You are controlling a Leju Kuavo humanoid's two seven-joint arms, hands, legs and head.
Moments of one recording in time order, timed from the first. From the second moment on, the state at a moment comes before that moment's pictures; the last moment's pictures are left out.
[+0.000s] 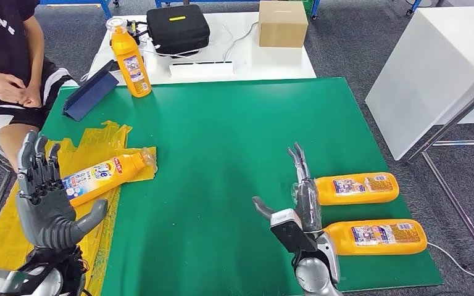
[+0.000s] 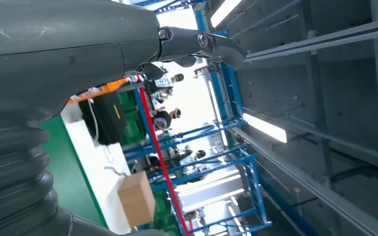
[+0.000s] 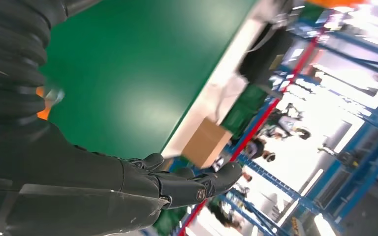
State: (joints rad) left arm 0.05 -0.15 0.02 -1.83 -0.12 0.03 -0.65; right arm 0.05 0.18 0.19 -1.57 0.67 -0.35 -0.42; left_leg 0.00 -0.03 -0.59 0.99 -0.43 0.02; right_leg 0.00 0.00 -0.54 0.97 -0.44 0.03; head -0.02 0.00
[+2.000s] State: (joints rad) left arm 0.01 -0.19 0.05 -1.67 0.02 -0.18 -0.64; right arm -0.39 -0.48 0.19 -0.79 1.15 -0.09 -0.22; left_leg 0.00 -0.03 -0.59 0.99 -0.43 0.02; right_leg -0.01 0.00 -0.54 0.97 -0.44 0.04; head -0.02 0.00
